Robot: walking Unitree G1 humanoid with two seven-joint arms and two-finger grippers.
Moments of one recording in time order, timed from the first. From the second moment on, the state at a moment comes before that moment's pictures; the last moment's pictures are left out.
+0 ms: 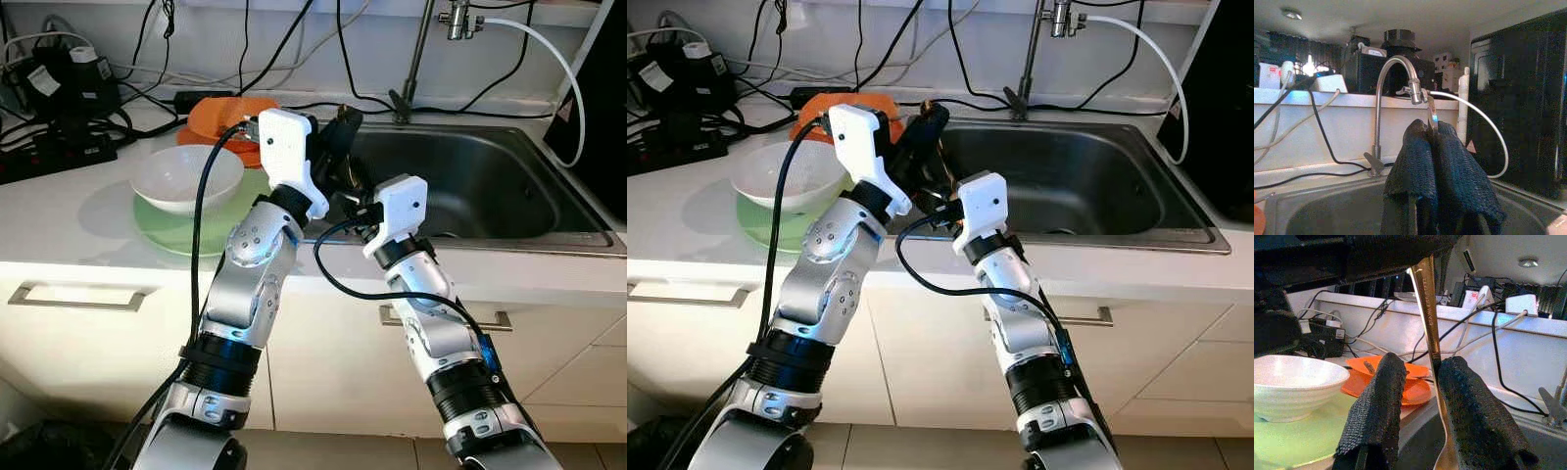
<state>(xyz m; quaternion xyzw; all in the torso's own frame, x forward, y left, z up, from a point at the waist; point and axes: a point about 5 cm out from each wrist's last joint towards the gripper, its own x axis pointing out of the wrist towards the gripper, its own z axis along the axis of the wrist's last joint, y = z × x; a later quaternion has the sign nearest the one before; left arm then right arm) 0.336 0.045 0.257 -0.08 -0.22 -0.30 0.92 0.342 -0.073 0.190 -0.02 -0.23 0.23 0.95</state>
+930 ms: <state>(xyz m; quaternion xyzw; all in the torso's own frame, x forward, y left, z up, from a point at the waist) 0.337 0.048 0.251 -0.07 -0.20 -0.30 0.93 0.350 -0.074 0.177 -0.06 -0.20 0.20 0.96</state>
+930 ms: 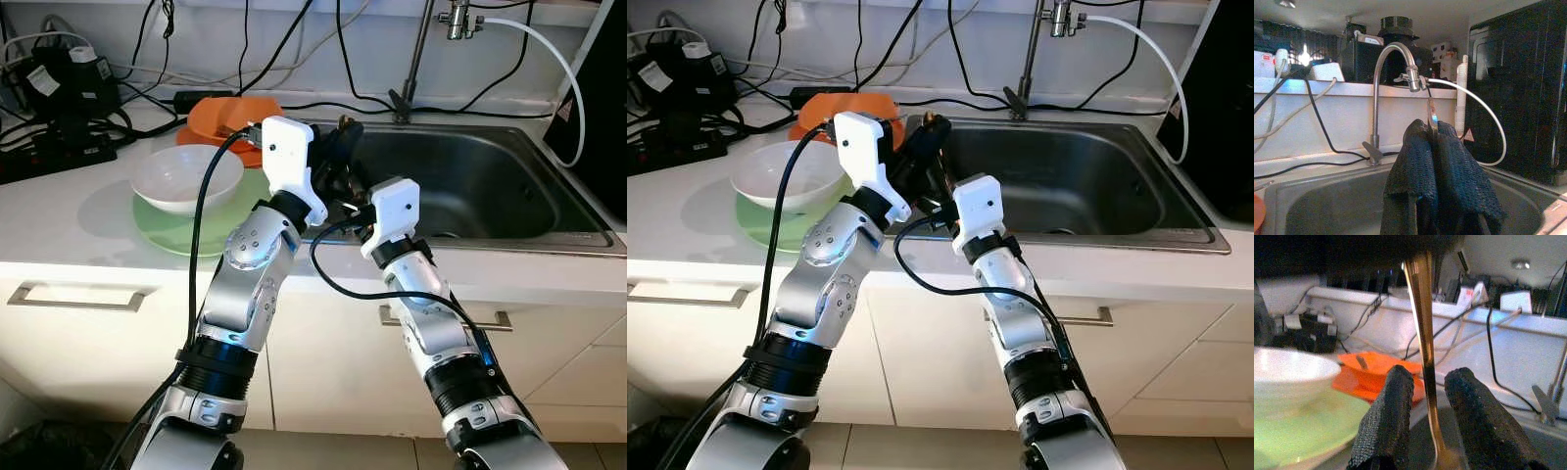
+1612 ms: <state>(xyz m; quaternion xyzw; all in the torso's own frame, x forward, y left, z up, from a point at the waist) 0.334 0.042 0.253 -0.07 -0.20 -0.32 0.92 0.357 -0.084 0.169 -0.06 -0.17 0.15 0.97</state>
